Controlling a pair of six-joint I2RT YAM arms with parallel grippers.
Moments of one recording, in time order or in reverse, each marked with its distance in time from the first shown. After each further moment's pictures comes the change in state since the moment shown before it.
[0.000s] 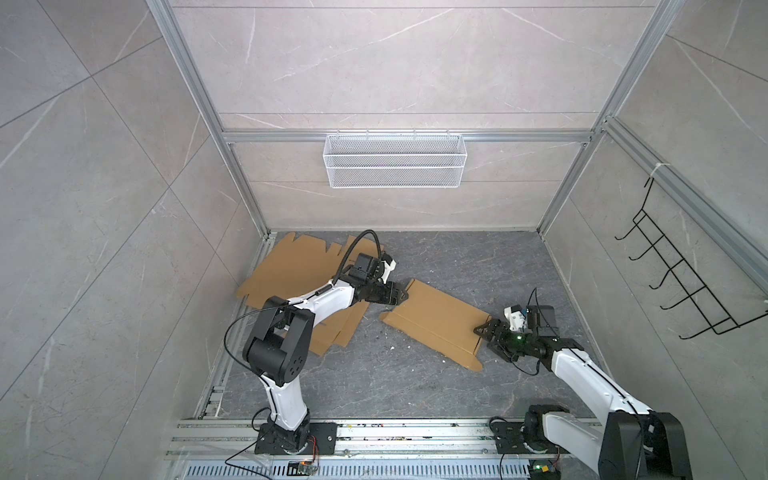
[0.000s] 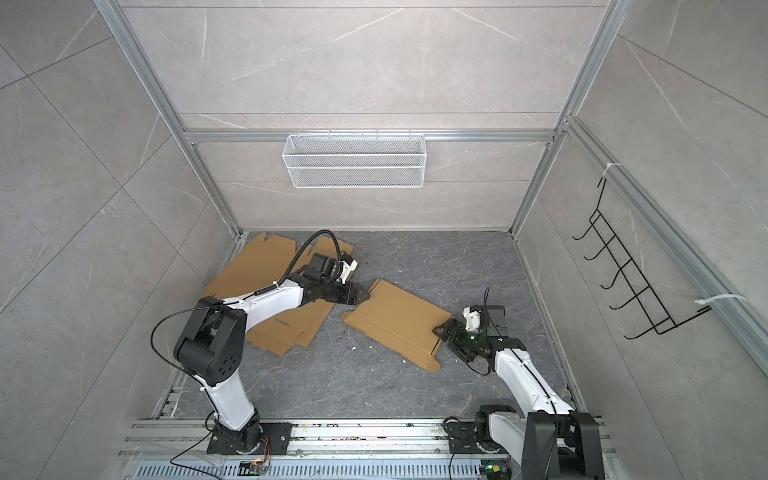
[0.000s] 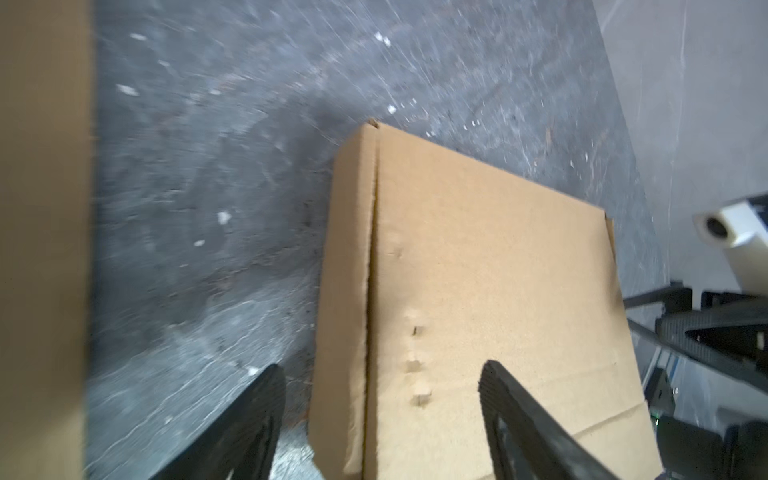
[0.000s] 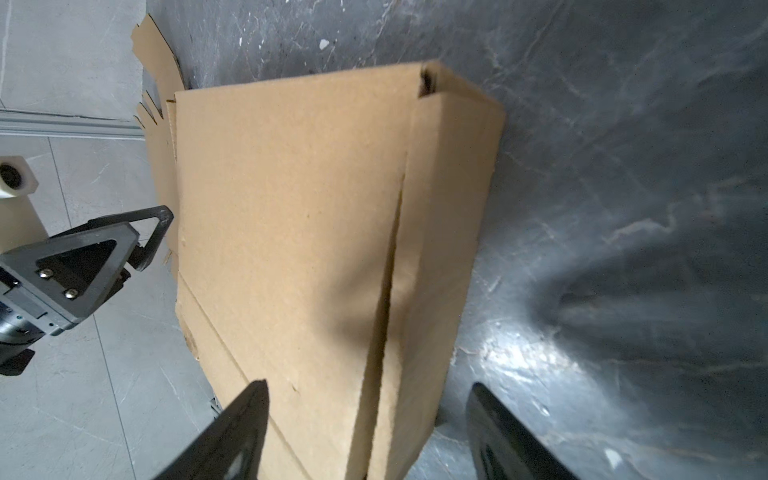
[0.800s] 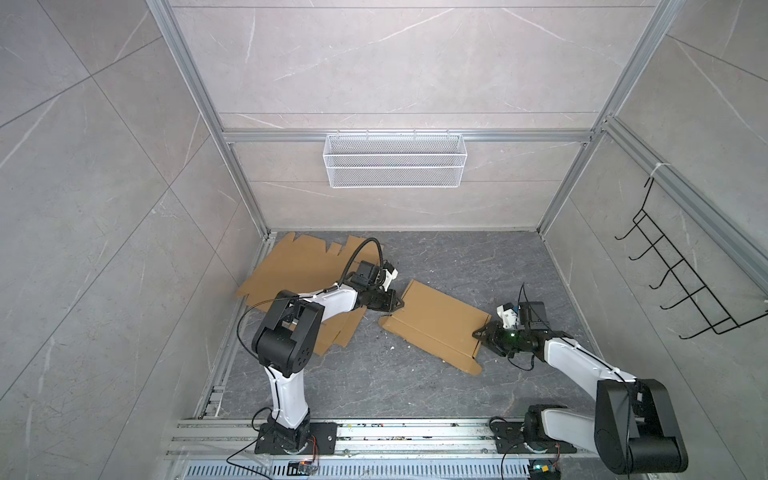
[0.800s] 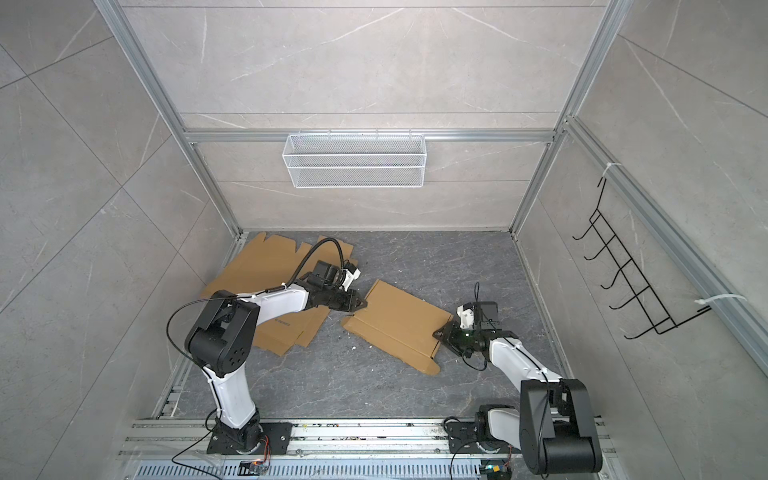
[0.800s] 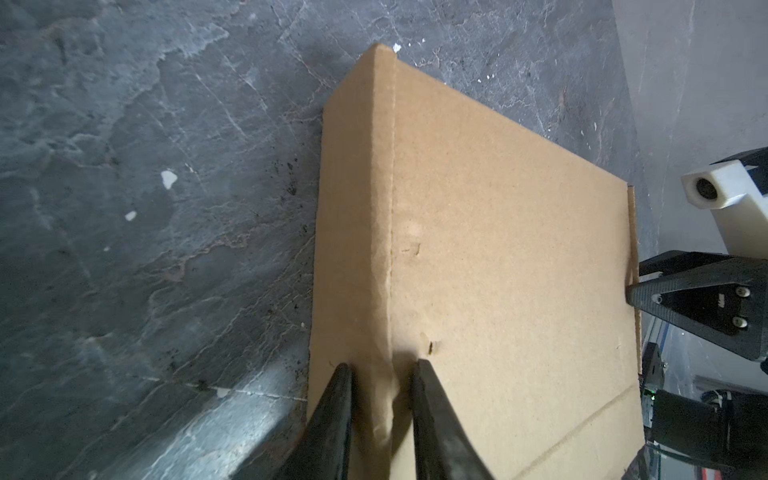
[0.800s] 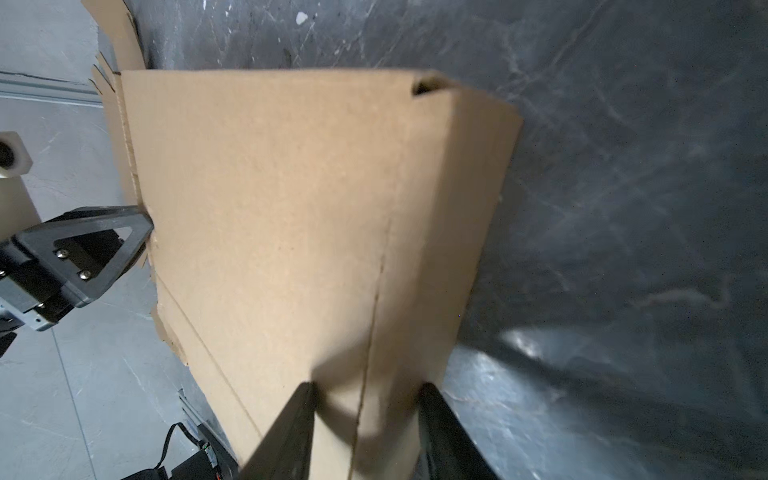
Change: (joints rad) left arm 0.002 0.037 -0.095 0.099 0.055 -0.016; right arm 0.045 0.164 0.045 0.057 0.040 -0.075
